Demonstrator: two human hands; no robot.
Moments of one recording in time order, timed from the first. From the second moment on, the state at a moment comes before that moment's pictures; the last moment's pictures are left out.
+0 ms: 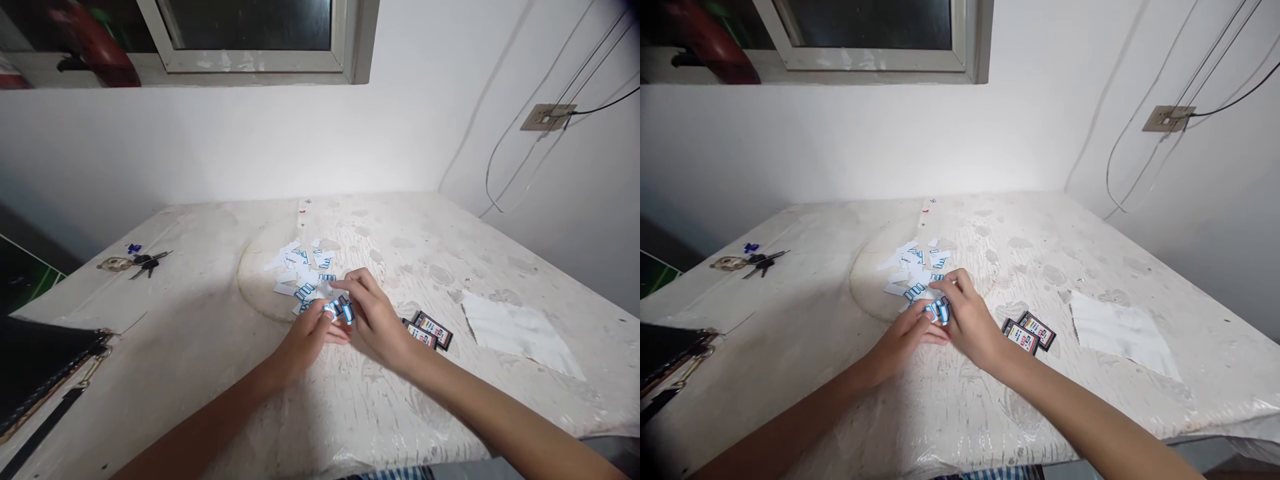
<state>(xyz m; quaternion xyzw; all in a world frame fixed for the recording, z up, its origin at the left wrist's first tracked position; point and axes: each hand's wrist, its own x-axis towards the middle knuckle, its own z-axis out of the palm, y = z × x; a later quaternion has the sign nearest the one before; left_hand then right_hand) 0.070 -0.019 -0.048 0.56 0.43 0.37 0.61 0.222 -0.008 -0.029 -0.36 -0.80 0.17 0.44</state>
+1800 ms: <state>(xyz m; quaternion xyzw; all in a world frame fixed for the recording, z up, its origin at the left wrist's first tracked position) 0.052 0.002 -0.039 0.85 0.51 0.12 0.06 0.224 0.014 -0.040 -0.40 -0.84 0.22 0.29</state>
